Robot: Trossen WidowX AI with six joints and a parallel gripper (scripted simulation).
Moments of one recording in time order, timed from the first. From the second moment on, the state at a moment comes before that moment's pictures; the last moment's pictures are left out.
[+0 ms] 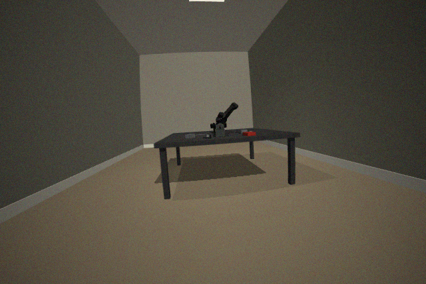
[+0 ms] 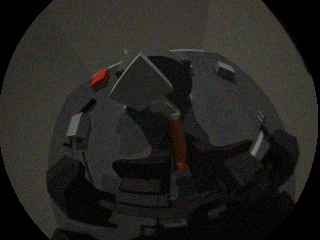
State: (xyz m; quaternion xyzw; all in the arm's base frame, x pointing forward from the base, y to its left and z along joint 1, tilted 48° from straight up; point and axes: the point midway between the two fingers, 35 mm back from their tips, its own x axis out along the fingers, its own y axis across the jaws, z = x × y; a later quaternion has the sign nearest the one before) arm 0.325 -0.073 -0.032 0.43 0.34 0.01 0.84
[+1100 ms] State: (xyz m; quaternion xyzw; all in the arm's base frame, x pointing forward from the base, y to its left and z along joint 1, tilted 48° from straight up) arm 0.329 -0.062 -0.026 0.43 0.35 0.01 0.83
